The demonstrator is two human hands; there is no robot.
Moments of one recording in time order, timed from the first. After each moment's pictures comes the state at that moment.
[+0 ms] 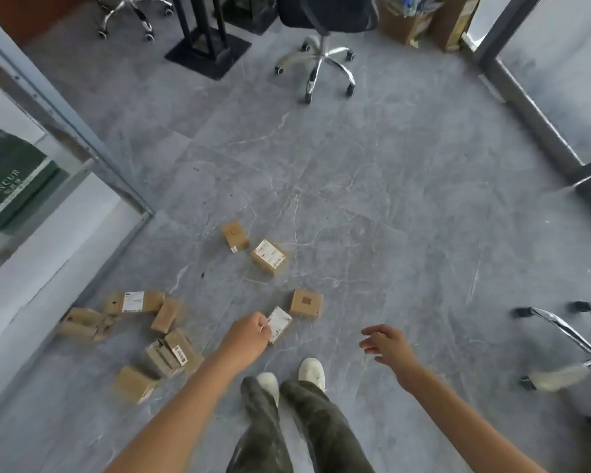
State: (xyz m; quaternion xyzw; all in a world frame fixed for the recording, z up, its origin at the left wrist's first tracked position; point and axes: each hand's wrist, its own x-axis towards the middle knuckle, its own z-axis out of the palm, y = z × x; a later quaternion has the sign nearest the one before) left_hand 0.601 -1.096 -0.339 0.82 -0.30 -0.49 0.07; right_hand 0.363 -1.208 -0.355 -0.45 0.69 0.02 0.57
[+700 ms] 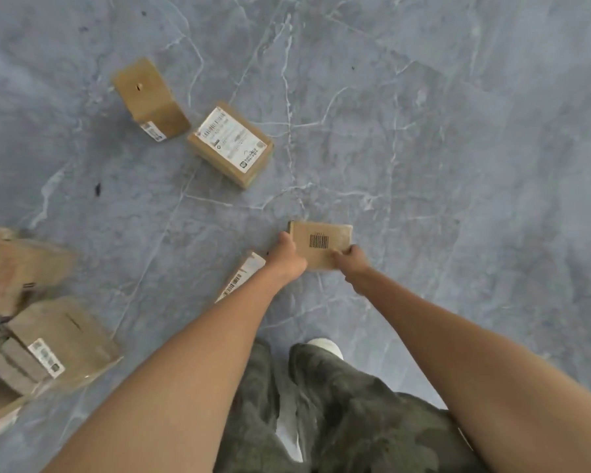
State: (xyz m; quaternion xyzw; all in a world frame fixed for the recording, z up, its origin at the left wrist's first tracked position) left_hand 0.567 -1.243 -0.903 0.79 -0.23 -0.57 0.08; right_hand 0.442 -1.299 -0.919 -0.43 0.70 0.11 0.56
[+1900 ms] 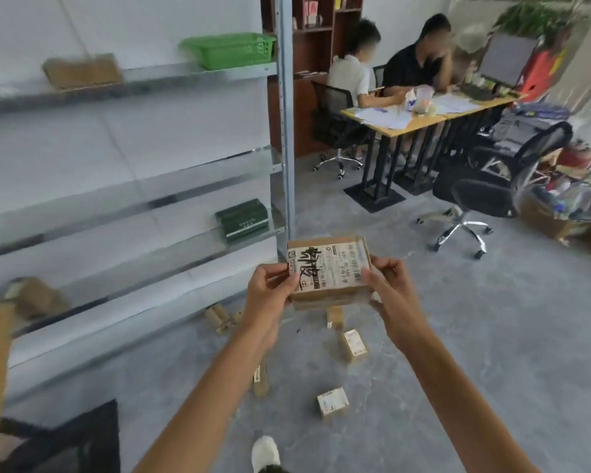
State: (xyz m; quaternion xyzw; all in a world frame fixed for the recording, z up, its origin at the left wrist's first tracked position) left_hand 0.516 -0.922 0.003 0.65 0.02 -0.21 0.73; right_hand 0.435 -1.090 -0.003 -0.60 0.22 -0.18 0.75
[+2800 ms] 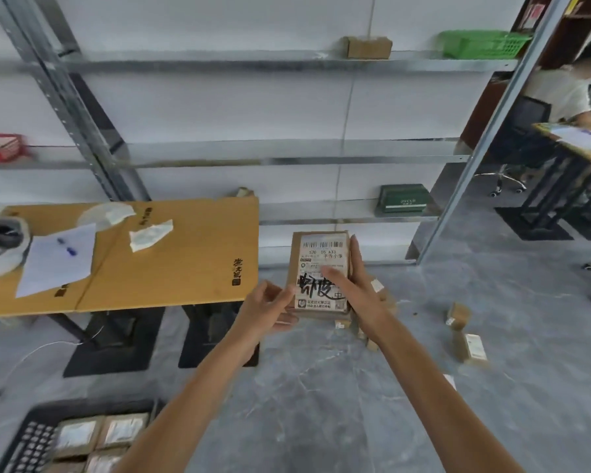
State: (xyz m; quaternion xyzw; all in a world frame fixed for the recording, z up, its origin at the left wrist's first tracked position) left_hand 0.287 -0.426 0.007 0.72 0.14 -0.13 0.66; right_hand 0.327 -0.597 -0.009 -0.66 0.00 0.10 0.74
